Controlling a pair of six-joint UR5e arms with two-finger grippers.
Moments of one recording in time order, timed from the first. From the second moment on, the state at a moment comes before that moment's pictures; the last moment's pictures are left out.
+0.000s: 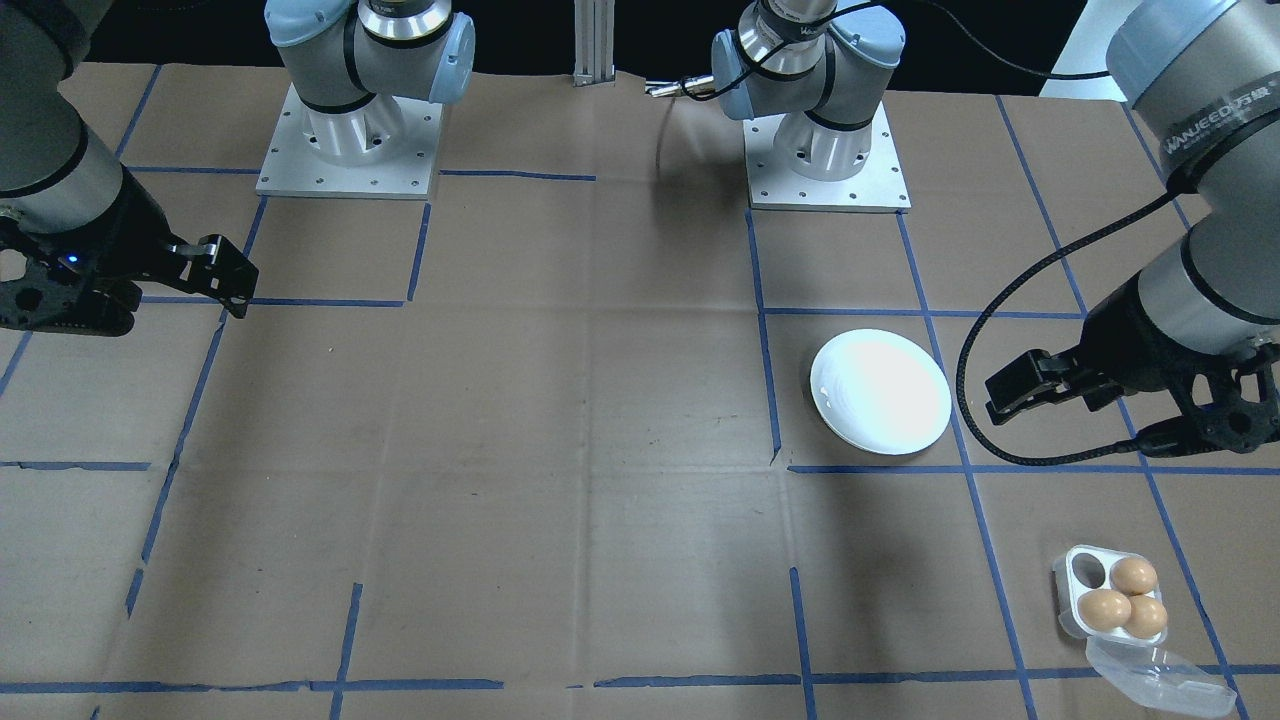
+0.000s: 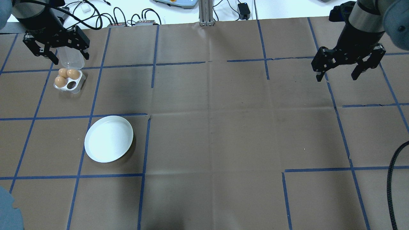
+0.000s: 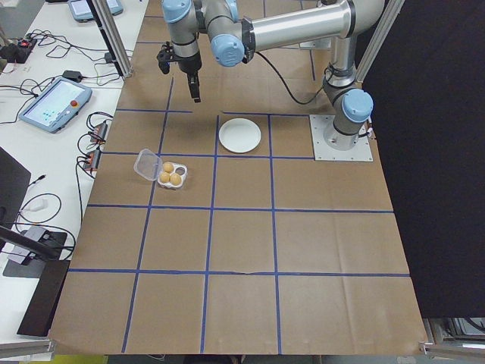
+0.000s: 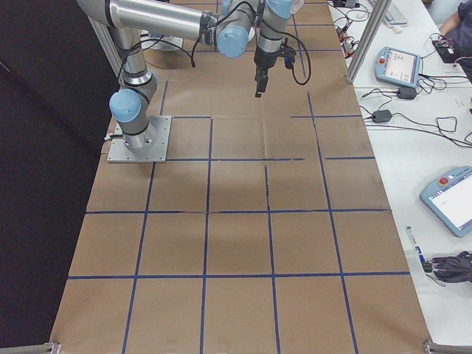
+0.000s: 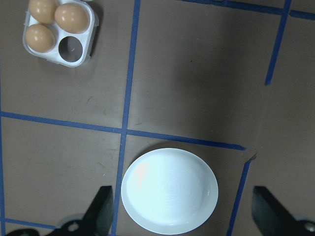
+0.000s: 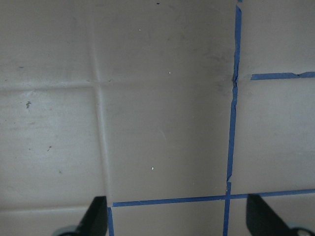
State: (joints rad) left arm -1.32 -1.85 -1.36 -1.56 1.59 0.10; right arm 1.39 -1.48 1.60 -1.57 -1.64 -0.14
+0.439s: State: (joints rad) left arm -1.32 -1.85 -1.37 -1.56 1.58 0.10; right arm 1.39 -1.48 1.60 -1.57 -1.64 -0.14
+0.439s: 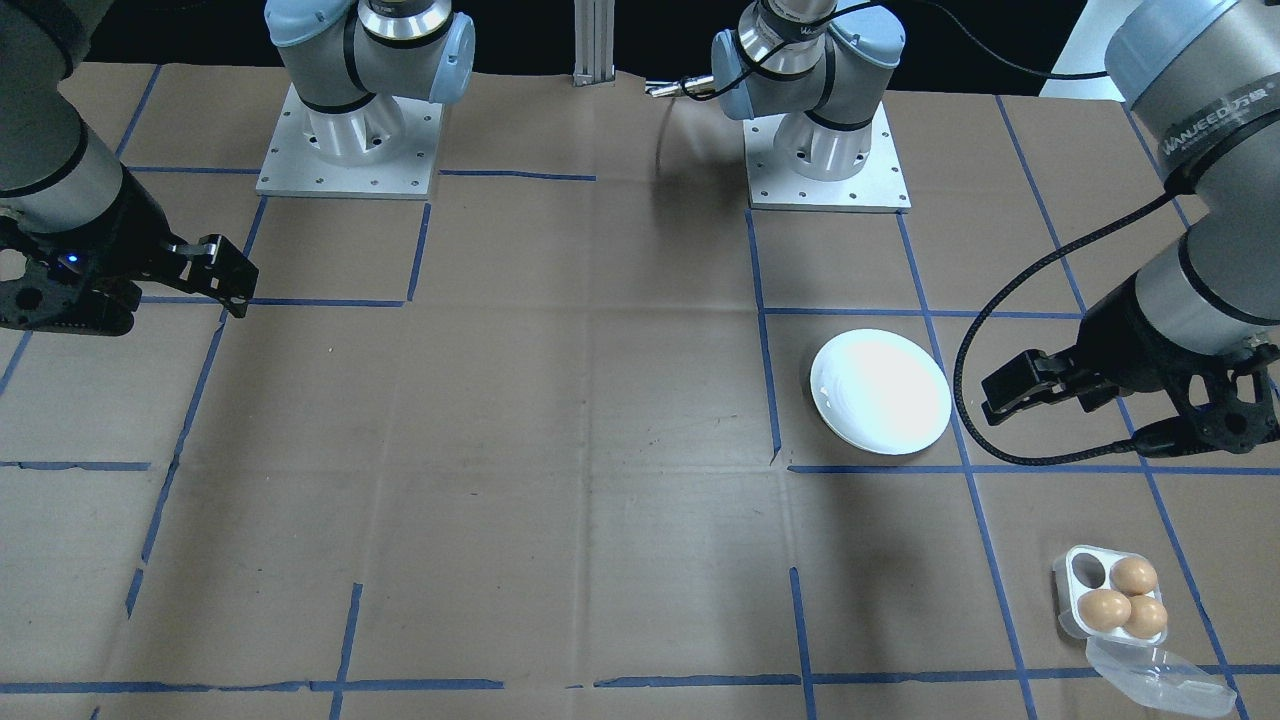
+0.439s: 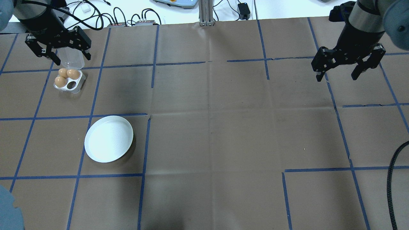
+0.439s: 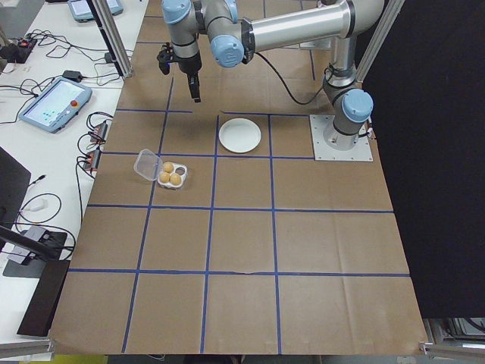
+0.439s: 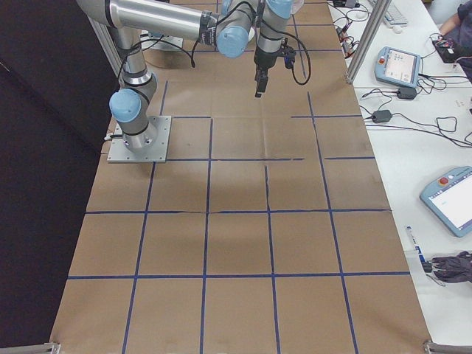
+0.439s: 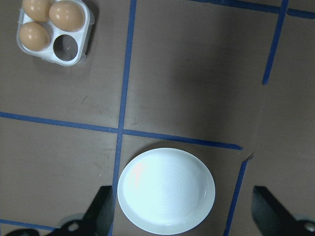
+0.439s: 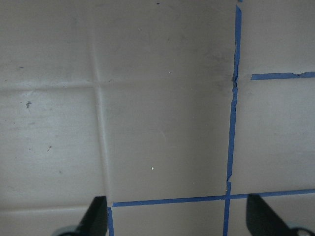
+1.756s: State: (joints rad) left arm -1.25 -1.86 -1.38 -1.52 1.58 0.24; right arm 1.39 -1.48 1.60 -1.57 -1.64 -0.14
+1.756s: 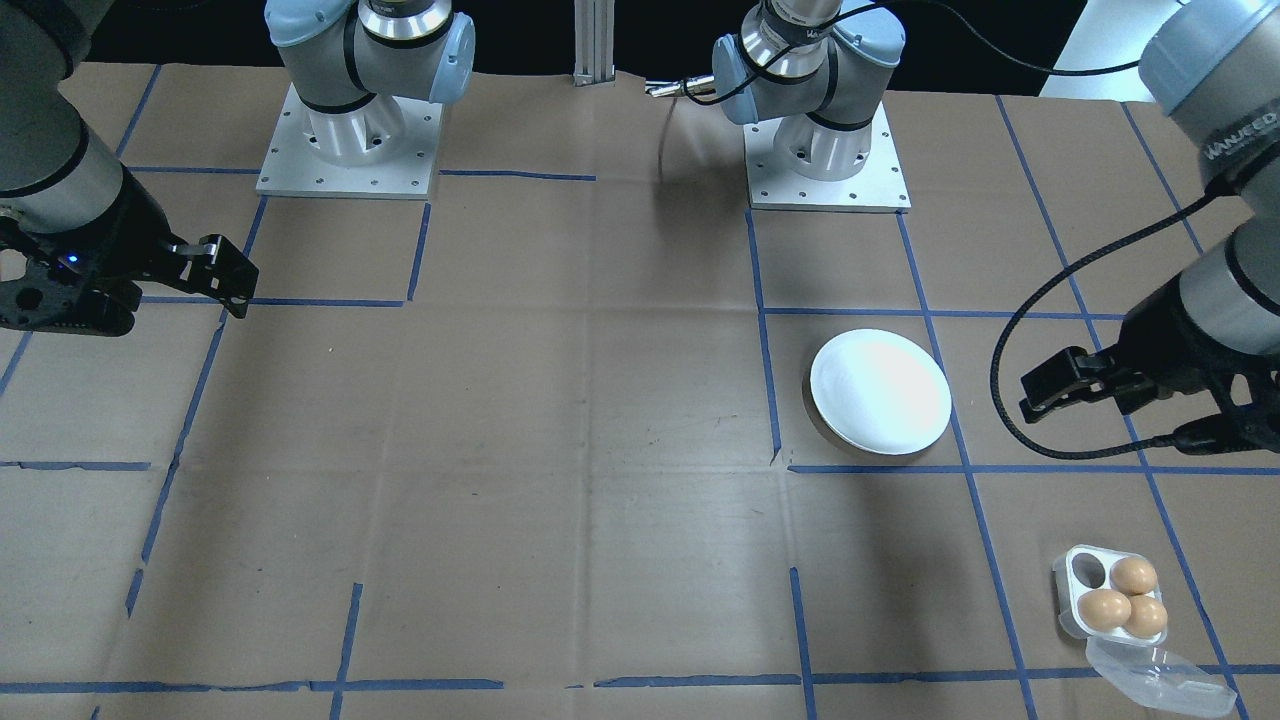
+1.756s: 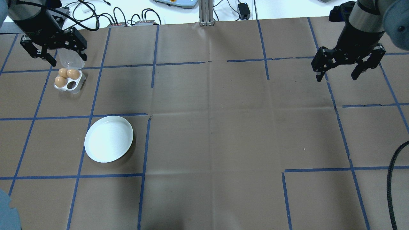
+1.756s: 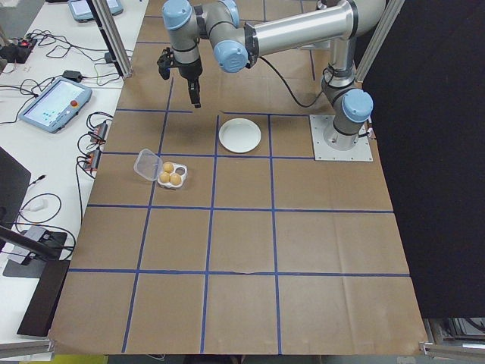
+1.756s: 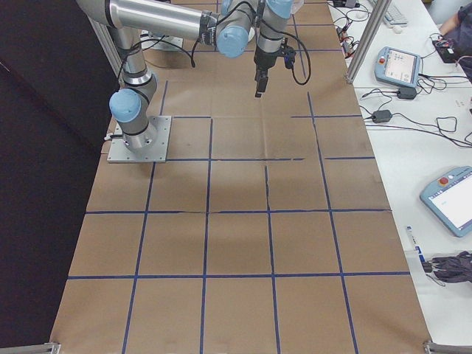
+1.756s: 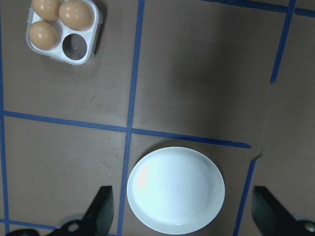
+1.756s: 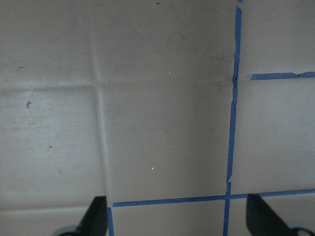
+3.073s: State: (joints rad) left arm -1.04 -2.25 -1.36 -1.09 1.57 0.67; right arm 1.39 -1.48 1.60 -1.57 -1.64 -0.14
